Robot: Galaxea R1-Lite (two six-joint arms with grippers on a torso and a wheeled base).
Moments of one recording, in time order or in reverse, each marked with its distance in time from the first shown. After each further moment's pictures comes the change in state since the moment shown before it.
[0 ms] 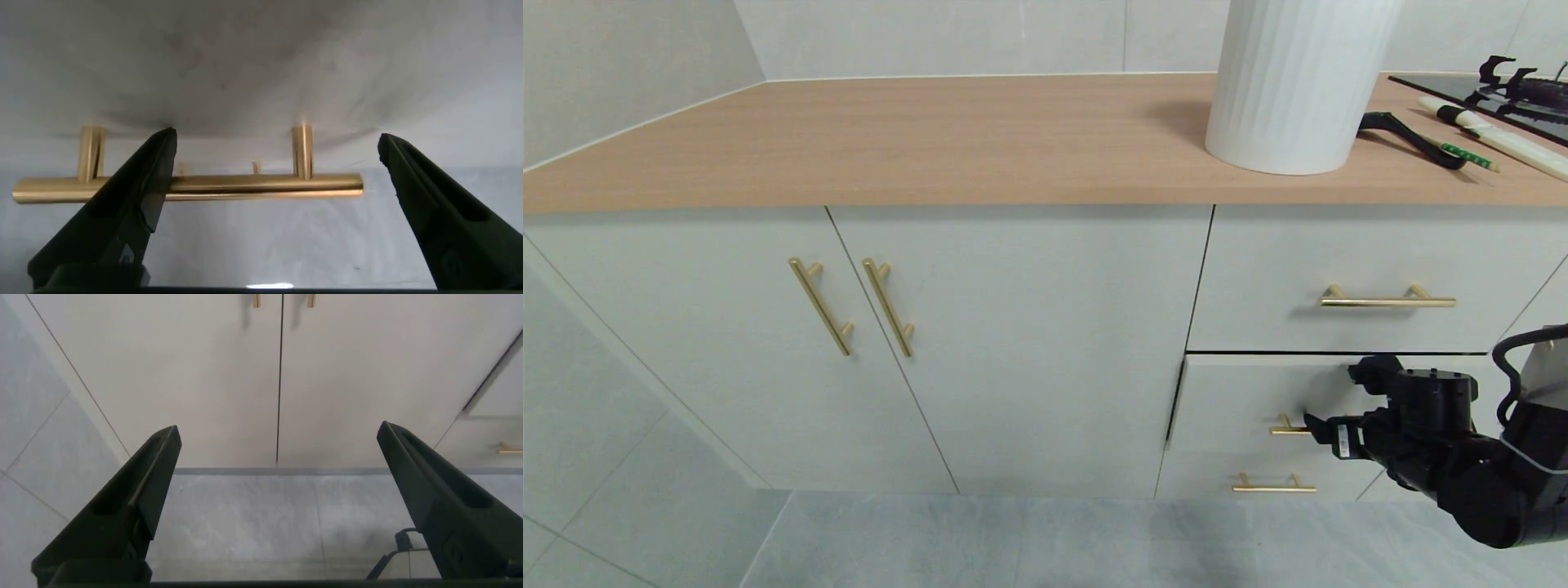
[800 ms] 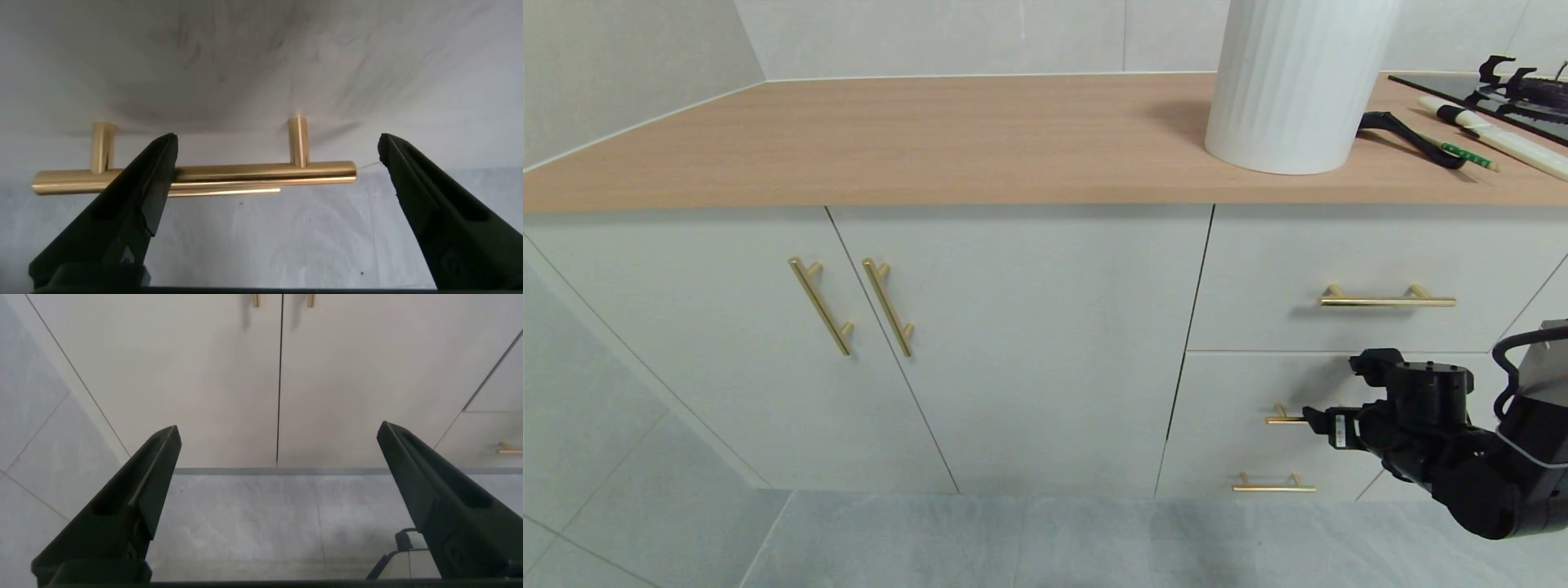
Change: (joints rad) left arm 0.000 0.000 0.000 0.000 0.000 0.001; right arm 0.004 0.004 -0.050 0.005 -0.026 0.068
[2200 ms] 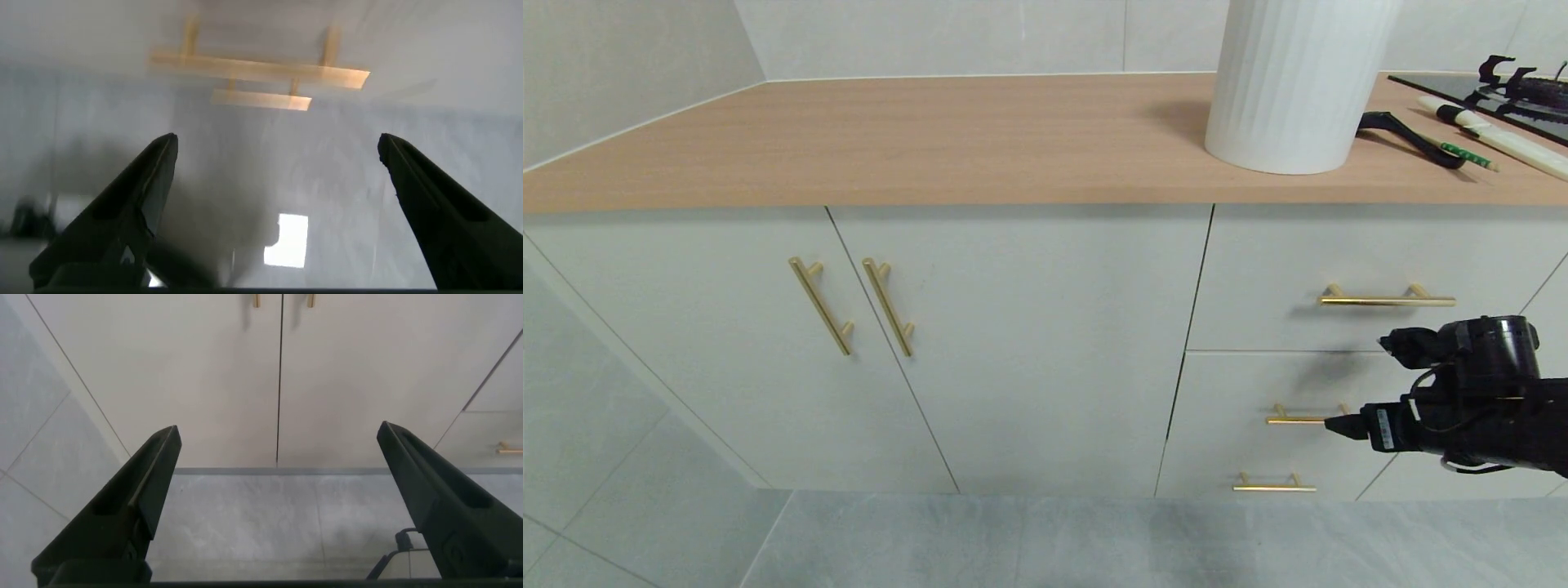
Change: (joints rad) left arm 0.000 0.000 0.000 0.000 0.000 0.000; right arm -0.029 -0.364 -0.093 0.699 0.191 -0.031
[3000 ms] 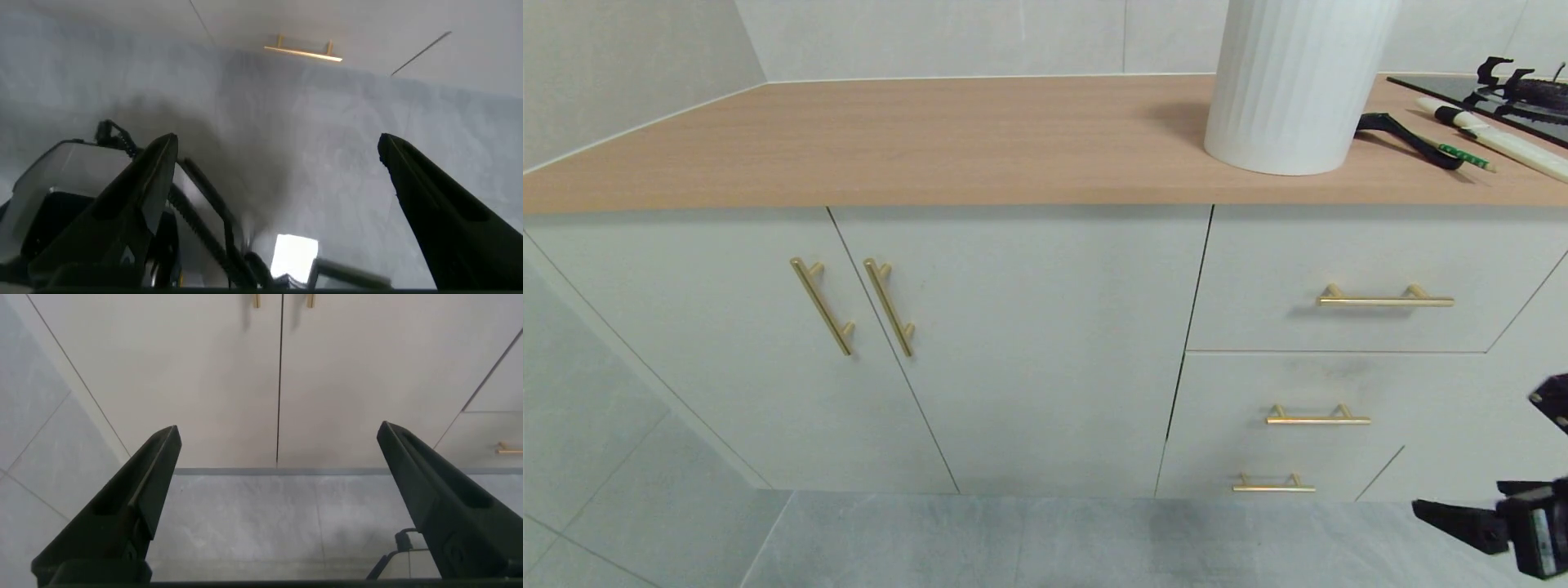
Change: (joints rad) left arm 0.000 0.000 0.000 0.000 0.000 0.000; right arm 0.089 -0.647 0.212 0.422 0.047 0.018
